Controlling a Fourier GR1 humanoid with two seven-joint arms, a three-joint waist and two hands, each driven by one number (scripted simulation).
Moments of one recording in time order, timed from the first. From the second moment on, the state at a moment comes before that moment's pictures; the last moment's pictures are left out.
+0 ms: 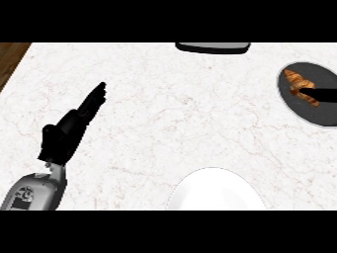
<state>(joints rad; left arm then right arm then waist) -0.20 0.20 -0.13 -1.60 -0.04 -0.08 0.21 -0.87 -0.58 -0.50 -0.16 0.37 -0.21 -0.54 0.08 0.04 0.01</state>
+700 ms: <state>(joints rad) -0.20 0.22 -0.09 -1.60 -0.02 -0.09 0.21 -0.71 -0.71 -0.63 -0.15 0.23 0.21 -0.80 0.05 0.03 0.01</state>
